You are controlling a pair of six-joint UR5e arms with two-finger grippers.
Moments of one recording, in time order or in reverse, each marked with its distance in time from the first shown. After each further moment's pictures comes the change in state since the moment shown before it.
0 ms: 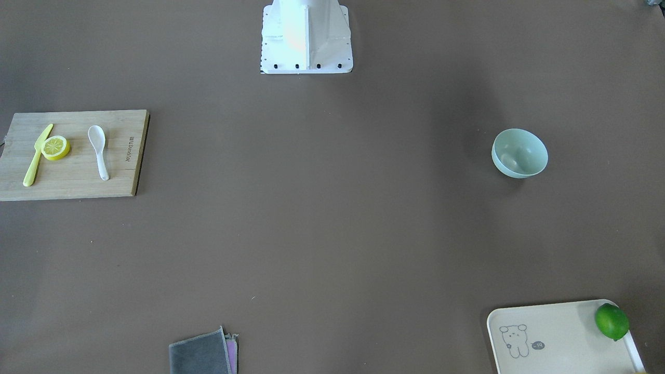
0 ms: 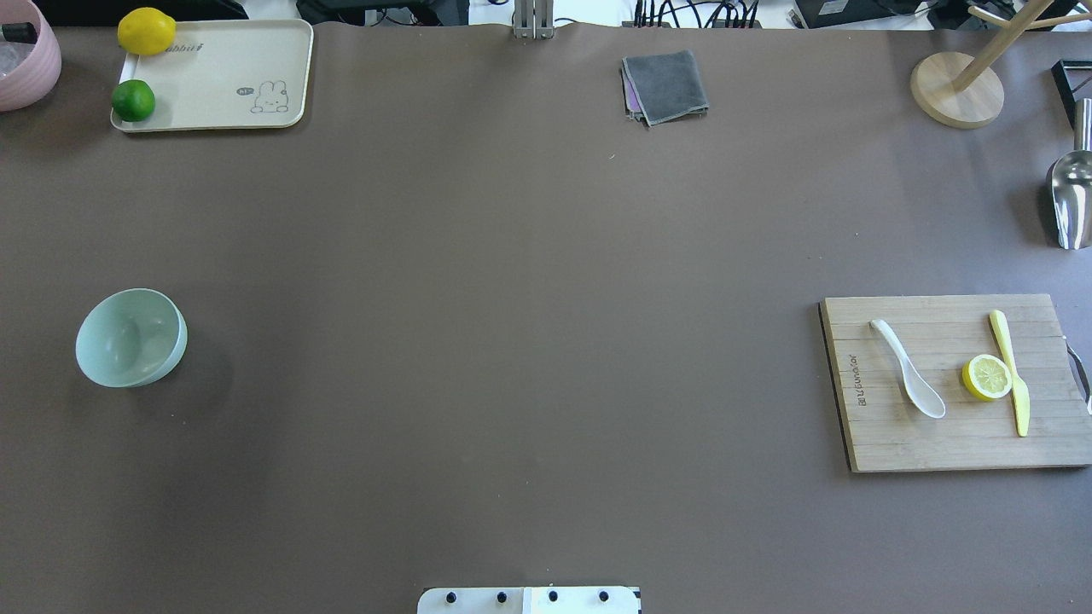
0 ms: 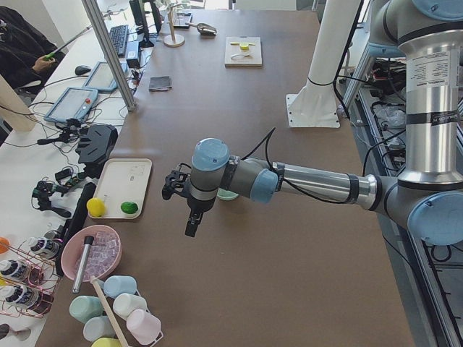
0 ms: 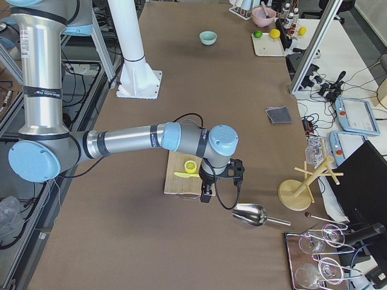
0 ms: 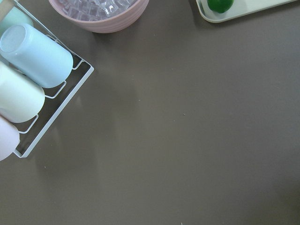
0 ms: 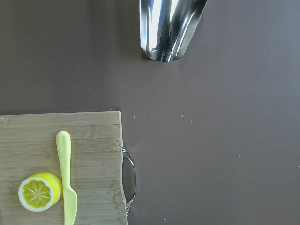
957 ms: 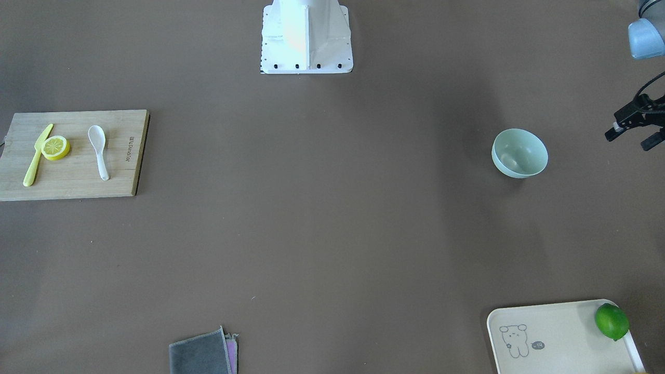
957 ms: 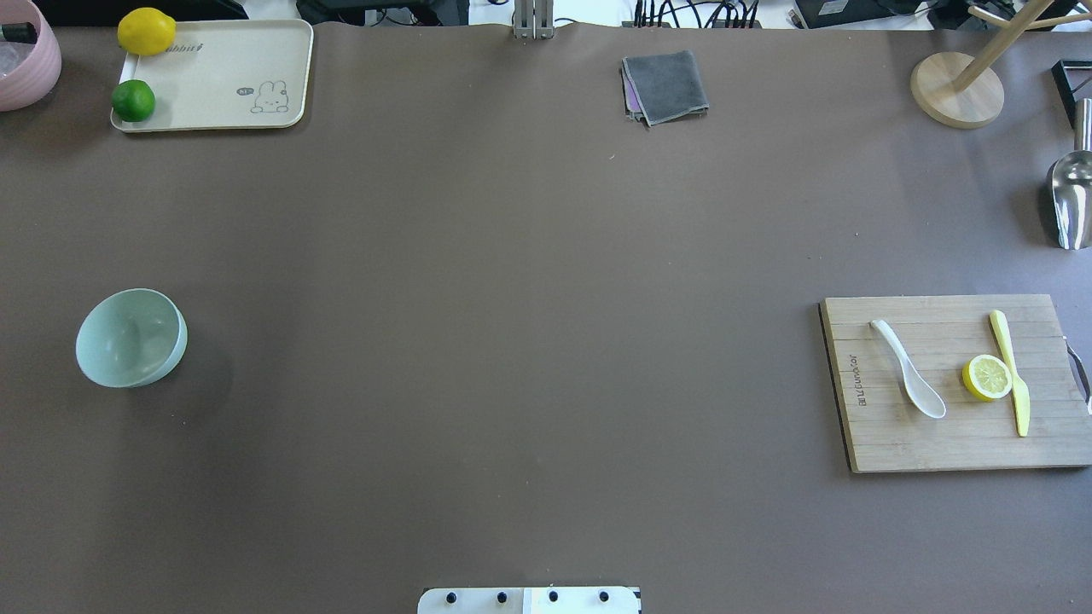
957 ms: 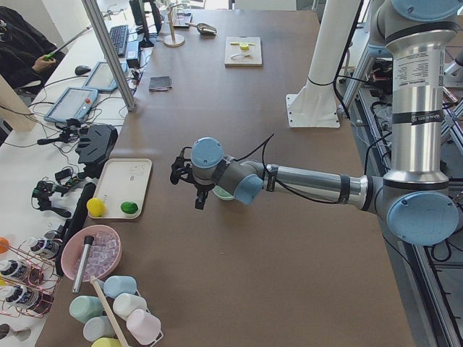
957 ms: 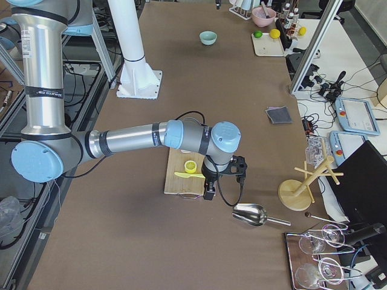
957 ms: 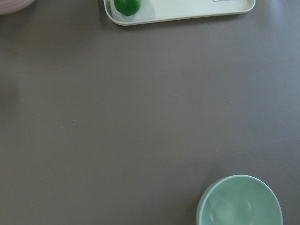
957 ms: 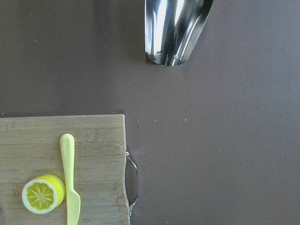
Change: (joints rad) left arm 0.230 -0.023 0.116 -0.370 -0.200 -0.440; right arm -0.004 0.008 -0.003 0.001 0.001 -0.001
